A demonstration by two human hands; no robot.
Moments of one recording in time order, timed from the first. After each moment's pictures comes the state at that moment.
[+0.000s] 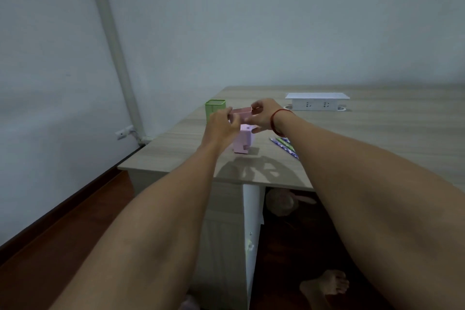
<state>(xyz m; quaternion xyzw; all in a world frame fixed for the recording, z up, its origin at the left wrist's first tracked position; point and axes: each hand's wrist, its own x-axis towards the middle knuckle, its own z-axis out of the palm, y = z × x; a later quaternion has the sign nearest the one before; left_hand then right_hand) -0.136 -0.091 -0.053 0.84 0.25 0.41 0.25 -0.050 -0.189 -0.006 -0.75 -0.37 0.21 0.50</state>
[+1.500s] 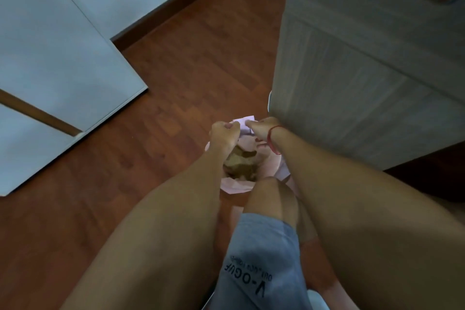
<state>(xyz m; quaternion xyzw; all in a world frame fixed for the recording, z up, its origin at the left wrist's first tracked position) -0.441 0.007 -0.488 0.40 0.75 0.22 0.48 -0.323 -0.008 -0.450 -0.73 -0.27 0.58 0.23</state>
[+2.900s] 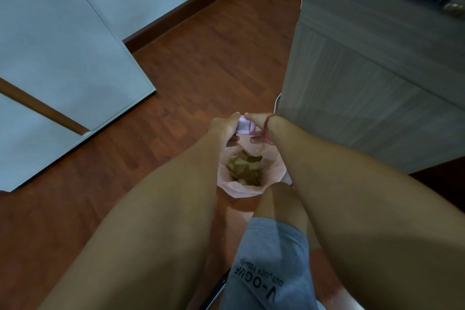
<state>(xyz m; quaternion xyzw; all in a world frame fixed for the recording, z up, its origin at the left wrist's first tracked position) -0.455 0.024 -0.431 0.34 0.75 0.19 0.54 -0.348 0.025 -0.432 -0.72 -0.19 0.63 0.21</state>
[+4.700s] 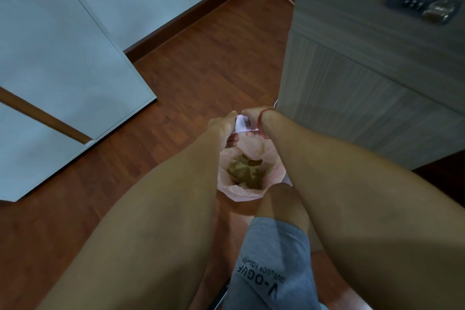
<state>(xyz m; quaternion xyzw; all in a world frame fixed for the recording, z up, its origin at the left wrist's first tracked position) -0.451 0.032 -0.421 0.32 0.75 0.19 0.55 -0.350 0.032 -0.403 -0.71 -0.23 0.62 0.23</state>
